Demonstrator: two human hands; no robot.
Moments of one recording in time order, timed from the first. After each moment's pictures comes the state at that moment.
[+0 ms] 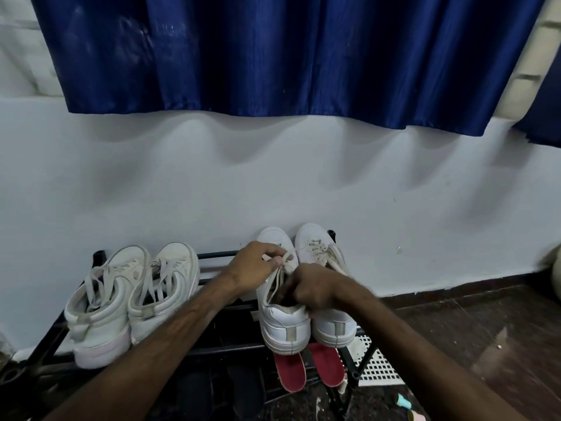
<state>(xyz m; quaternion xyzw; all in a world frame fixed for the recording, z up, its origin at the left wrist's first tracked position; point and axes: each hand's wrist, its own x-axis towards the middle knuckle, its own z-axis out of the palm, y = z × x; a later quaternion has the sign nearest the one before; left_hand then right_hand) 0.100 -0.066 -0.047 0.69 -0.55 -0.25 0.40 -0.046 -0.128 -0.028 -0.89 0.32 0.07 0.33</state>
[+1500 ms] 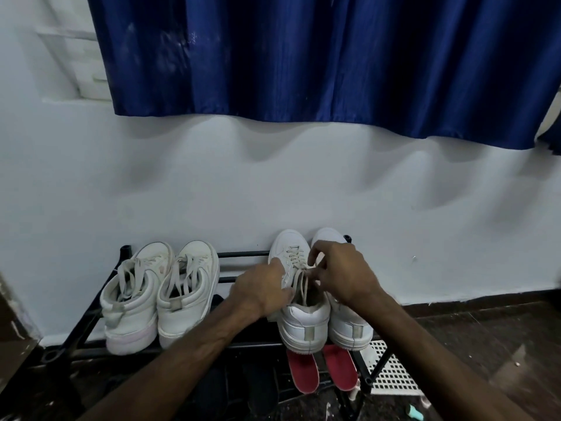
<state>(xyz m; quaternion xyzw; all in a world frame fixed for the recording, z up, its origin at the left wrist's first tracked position) 0.094 -0.040 -0.063 0.82 -0.54 -0.10 0.16 -0.046 -0.128 -0.025 -0.89 0.38 -0.18 0.16</state>
